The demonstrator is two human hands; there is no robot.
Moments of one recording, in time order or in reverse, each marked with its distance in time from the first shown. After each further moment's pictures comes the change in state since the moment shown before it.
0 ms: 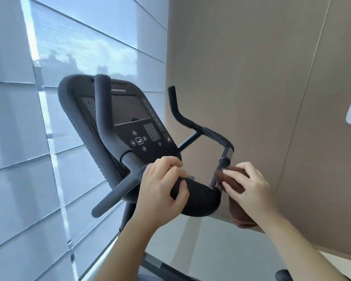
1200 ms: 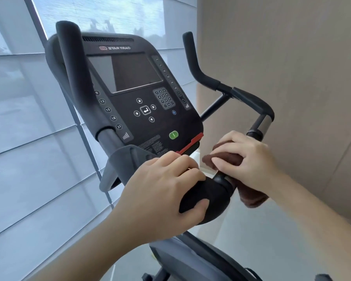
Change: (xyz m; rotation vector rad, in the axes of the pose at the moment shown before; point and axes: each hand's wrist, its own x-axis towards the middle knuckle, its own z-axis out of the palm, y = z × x) left_hand 0.021 0.026 0.022 0.436 -0.680 -0.083; right_hand 0.055 0.034 0.061 0.465 -0.316 -0.122
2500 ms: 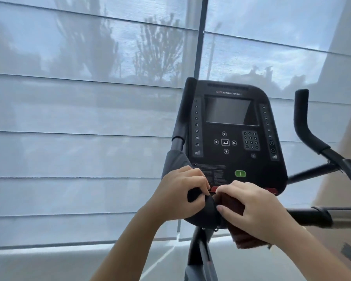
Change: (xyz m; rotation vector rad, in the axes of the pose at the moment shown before) left_hand 0.016 0.063 0.021 0.046 0.322 -0.576; right_hand 0.031 0.027 -0.008 0.161 -0.441 -0.672
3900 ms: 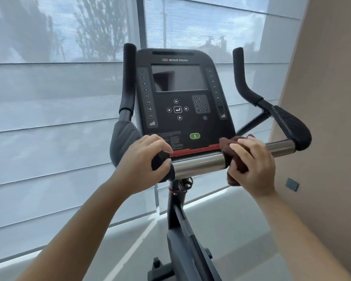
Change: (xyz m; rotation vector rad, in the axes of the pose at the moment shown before) left_hand 0.001 0.033 0.020 0.095 -0.012 -0.005; right_hand -0.077 0.099 0.030 -0.362 0.895 0.000
